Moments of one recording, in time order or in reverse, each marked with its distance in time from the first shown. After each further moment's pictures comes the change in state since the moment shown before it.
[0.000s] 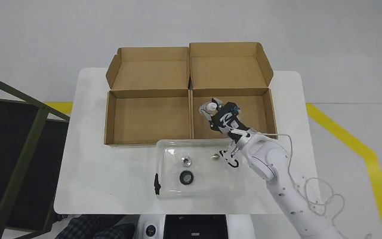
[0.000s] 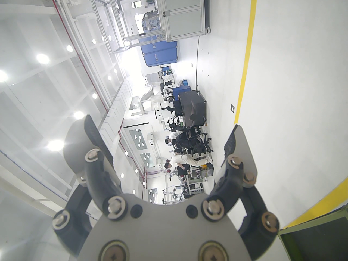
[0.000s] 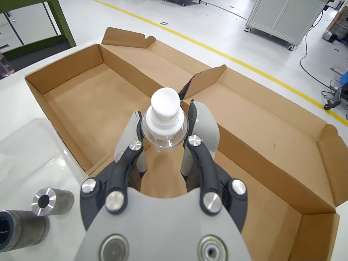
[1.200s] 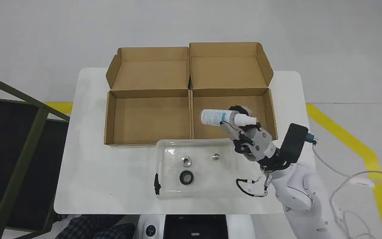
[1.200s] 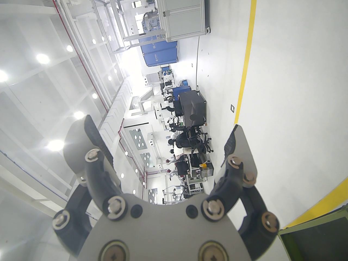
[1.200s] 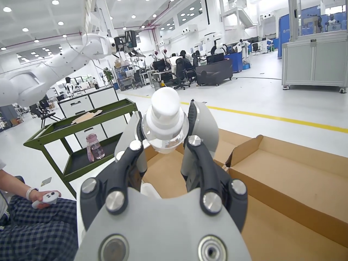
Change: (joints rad) left arm 0.000 0.000 0.000 0.000 0.000 0.000 0.000; right arm -0.317 0.048 0.226 -0.364 0.369 -0.239 -0.268
